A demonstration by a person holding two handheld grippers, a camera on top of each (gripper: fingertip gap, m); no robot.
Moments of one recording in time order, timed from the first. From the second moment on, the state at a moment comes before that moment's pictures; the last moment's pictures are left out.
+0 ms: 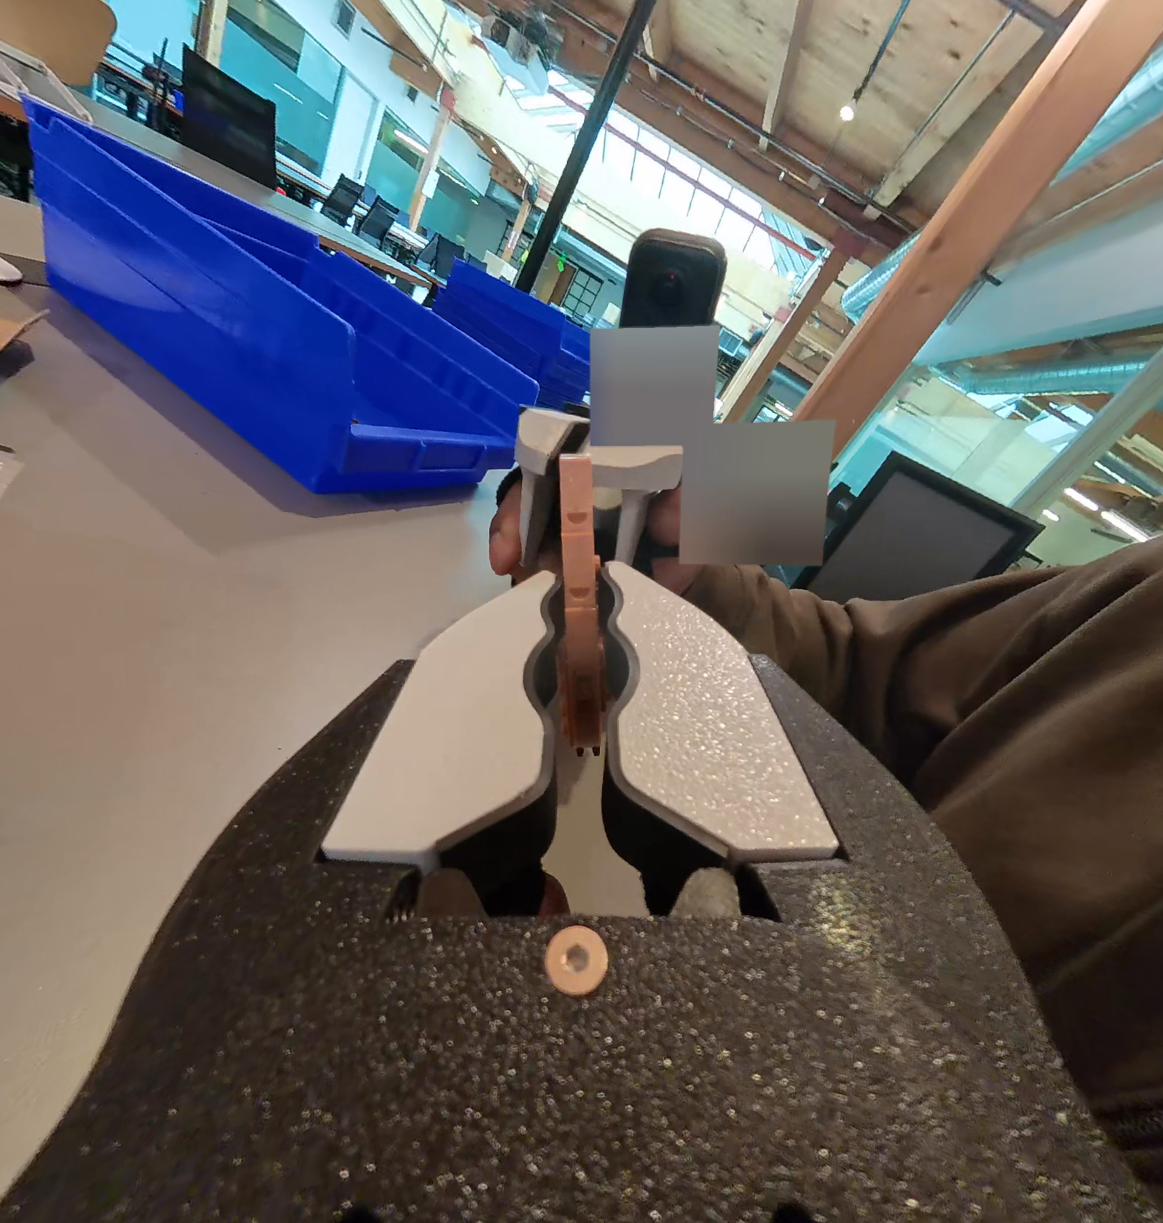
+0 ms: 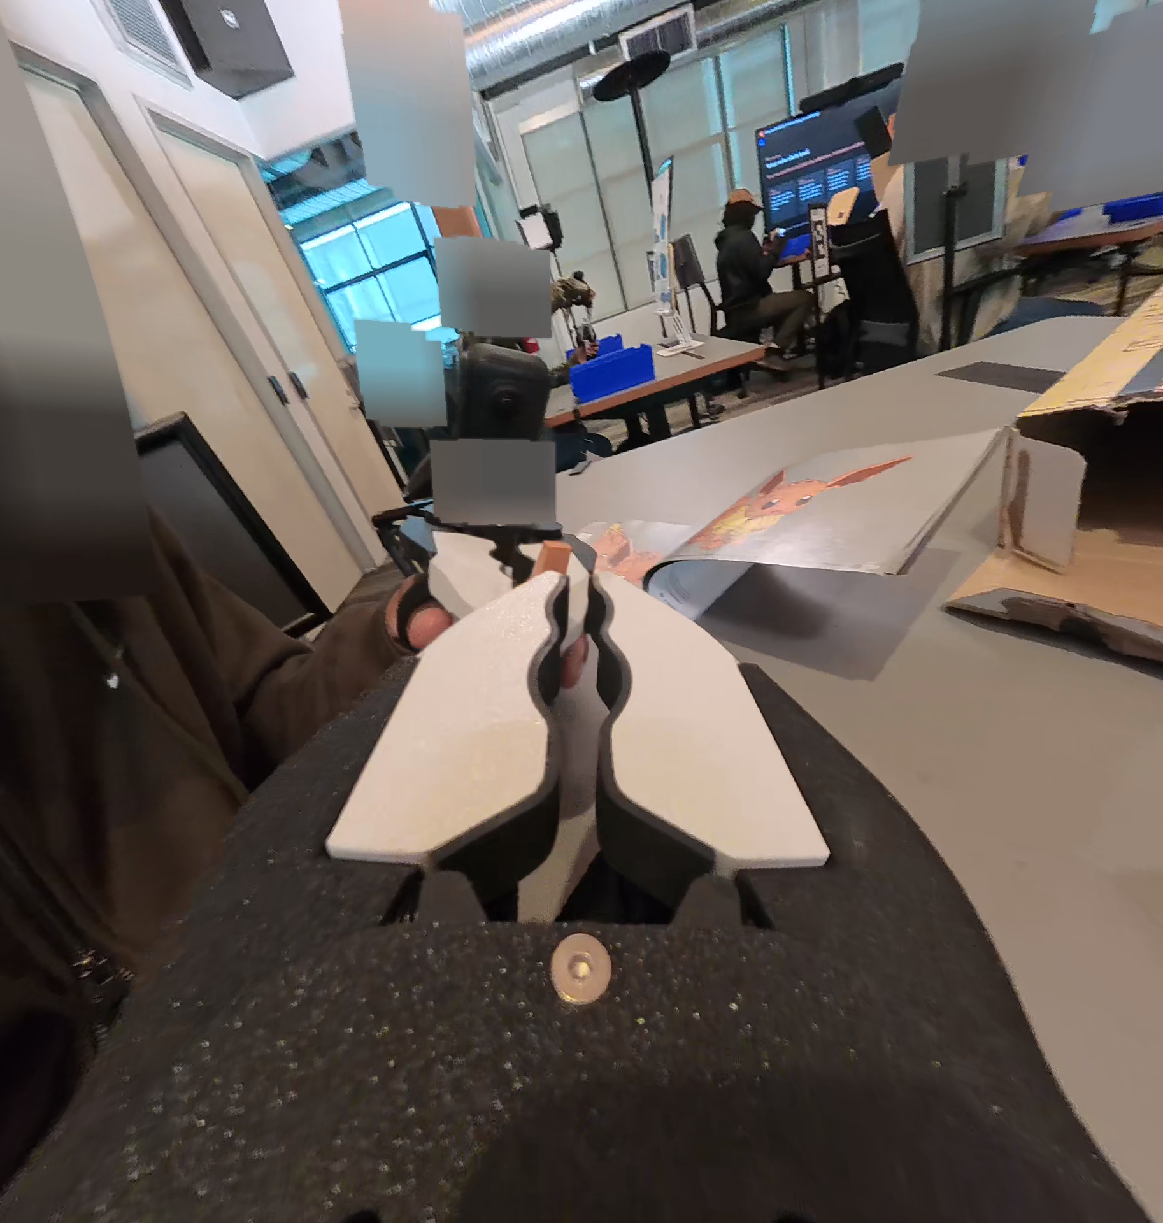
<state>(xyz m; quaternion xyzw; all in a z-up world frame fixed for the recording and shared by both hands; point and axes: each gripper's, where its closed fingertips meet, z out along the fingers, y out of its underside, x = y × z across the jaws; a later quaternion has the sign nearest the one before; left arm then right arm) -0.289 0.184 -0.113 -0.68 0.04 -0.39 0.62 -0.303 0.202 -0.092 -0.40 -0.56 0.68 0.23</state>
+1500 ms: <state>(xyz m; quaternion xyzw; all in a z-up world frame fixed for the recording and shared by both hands) -0.302 0.191 -0.098 -0.63 -0.03 -0.41 0.66 -0.306 0.204 -0.086 -0.42 -0.52 0.71 0.22</state>
